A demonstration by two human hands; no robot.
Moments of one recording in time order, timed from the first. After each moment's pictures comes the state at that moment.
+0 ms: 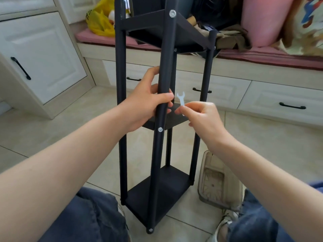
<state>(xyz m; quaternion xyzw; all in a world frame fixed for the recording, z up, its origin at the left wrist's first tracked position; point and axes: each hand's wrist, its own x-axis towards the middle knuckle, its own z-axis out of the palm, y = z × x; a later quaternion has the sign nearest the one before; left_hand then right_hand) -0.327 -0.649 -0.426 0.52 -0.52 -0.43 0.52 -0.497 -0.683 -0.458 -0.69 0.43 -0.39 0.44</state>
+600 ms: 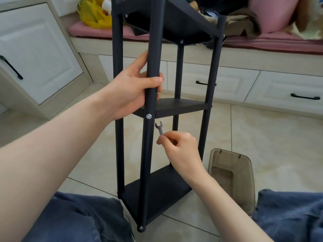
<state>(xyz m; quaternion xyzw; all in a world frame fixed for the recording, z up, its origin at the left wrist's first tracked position) -0.279 -0.686 -0.429 0.45 -0.51 -0.51 0.53 -0.450 -0.654 -0.537 -0.69 0.43 -0.36 0.45</state>
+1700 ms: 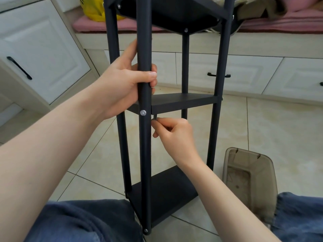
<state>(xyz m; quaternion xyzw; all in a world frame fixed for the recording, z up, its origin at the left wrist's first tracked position) -0.259 -0.689 -0.428 0.48 -0.52 -0.47 0.52 -0.399 -0.689 -0.549 -0.67 0.36 -0.43 0.49</state>
